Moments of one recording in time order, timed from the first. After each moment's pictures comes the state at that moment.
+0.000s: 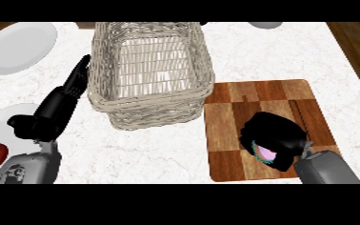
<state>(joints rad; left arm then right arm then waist) -0.17 0.20 0.06 -1.60 -0.05 -0.22 0.03 -0.19 -0.39 0.32 -1.49 1.16 0.39 -0.65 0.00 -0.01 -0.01</state>
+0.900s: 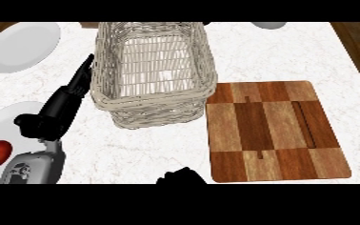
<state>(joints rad) -0.17 0.18 0.05 -1.60 -0.06 -0.22 0.03 0.04 -0.01 0.89 -1.77 1.01 0.11 0.25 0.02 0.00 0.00</state>
